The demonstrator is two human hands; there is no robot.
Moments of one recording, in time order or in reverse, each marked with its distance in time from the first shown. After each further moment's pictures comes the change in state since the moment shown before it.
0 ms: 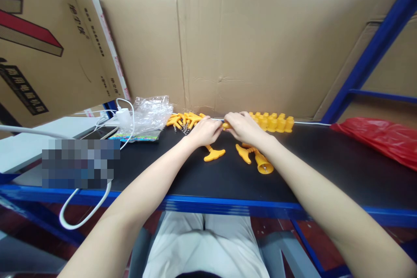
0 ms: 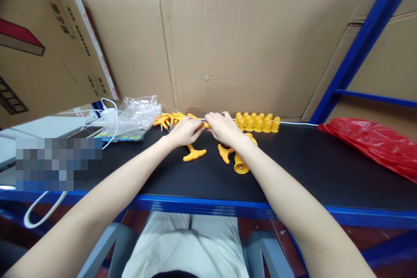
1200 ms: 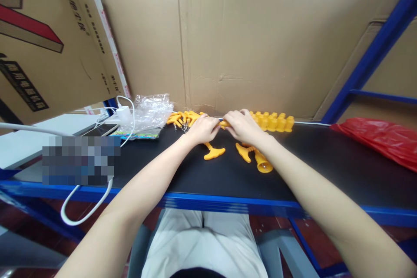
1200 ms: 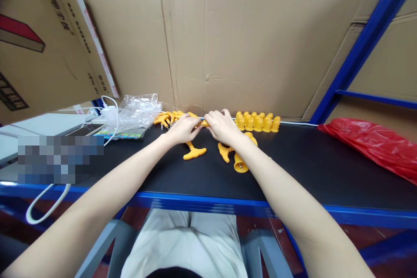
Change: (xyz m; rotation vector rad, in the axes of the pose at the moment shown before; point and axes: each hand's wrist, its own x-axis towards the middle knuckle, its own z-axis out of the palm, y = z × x) left_hand -0.004 -0.007 0.000 0.017 0.009 -0.036; right_hand -0.001 -0.002 0.001 -0.063 0.069 -0.029
